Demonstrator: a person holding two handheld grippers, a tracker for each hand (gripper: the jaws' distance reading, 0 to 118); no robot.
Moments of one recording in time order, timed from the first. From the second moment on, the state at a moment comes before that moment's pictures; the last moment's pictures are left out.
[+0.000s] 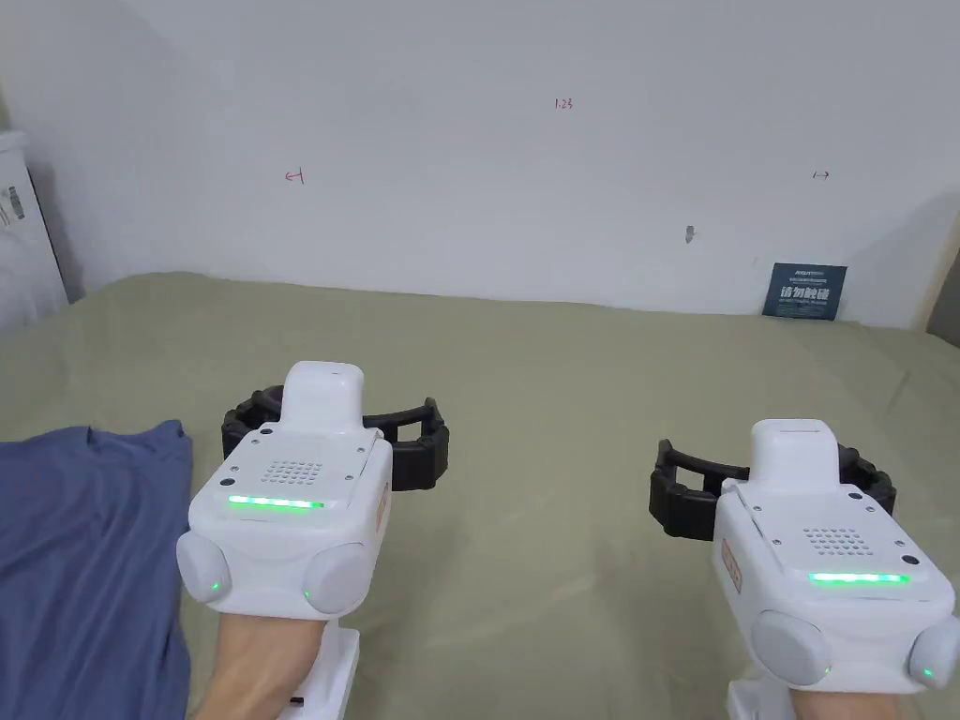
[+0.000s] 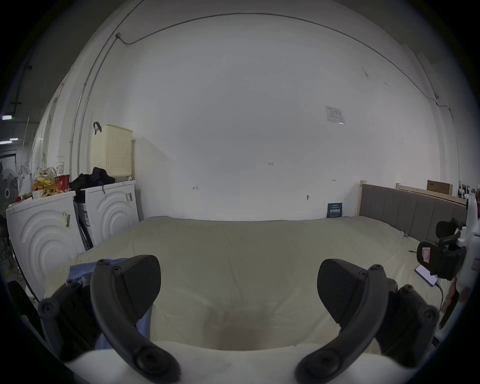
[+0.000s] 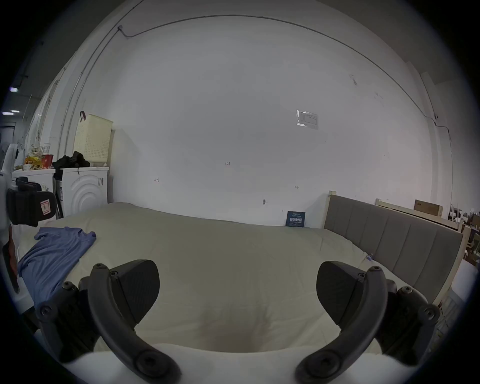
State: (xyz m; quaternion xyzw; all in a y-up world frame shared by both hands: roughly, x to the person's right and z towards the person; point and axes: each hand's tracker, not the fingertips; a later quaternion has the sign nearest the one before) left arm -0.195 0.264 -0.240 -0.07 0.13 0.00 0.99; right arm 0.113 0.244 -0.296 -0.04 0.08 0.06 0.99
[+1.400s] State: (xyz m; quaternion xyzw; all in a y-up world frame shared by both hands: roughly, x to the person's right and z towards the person) left arm -0.188 0.267 -0.245 -0.10 0.12 -0.01 0.99; right arm 0.111 0.254 -0.303 -0.06 0.07 0.06 0.99
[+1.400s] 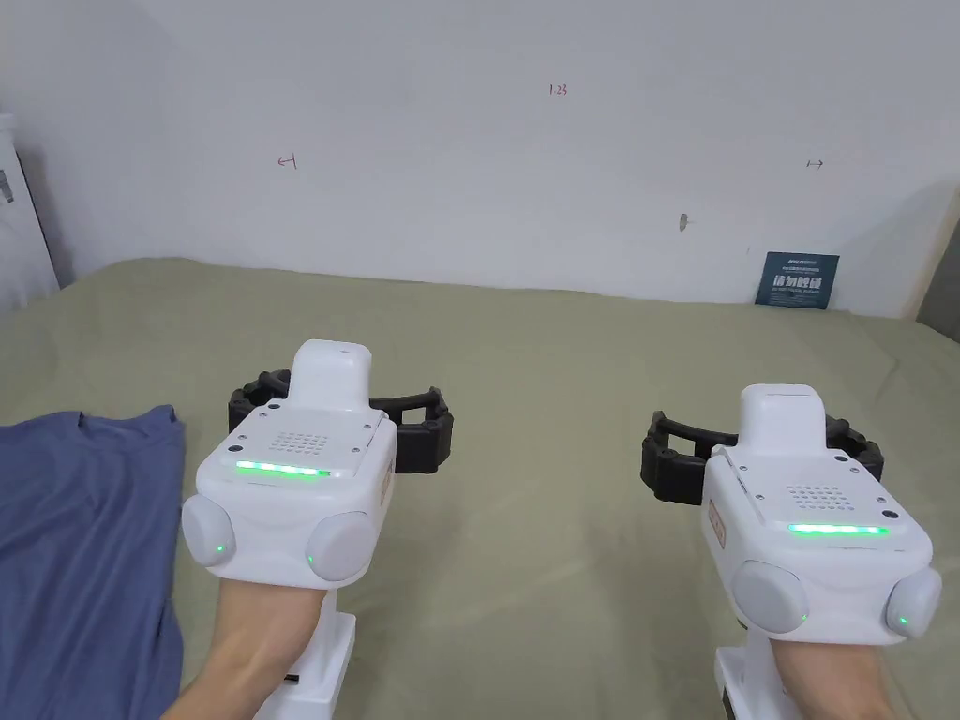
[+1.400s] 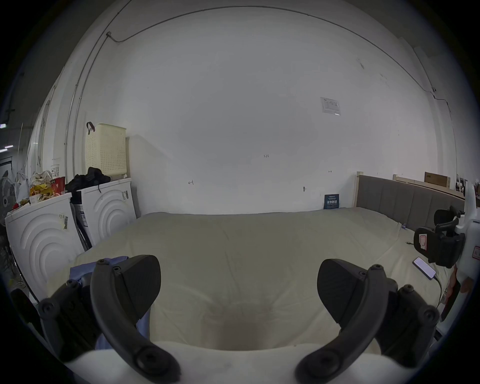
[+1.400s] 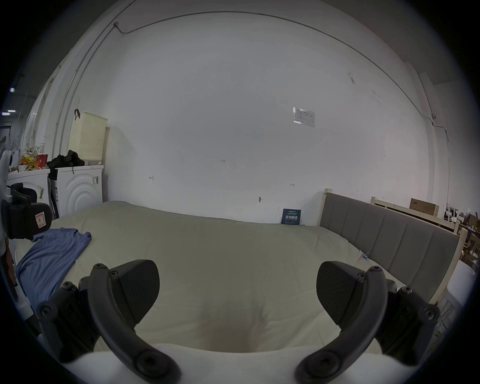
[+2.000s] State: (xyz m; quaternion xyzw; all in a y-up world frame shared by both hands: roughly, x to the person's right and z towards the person) left arm -0.189 0.267 -0.242 -0.10 0.12 0.00 0.99; right arm 0.111 0.254 -0.302 -0.06 0.07 0.06 0.99
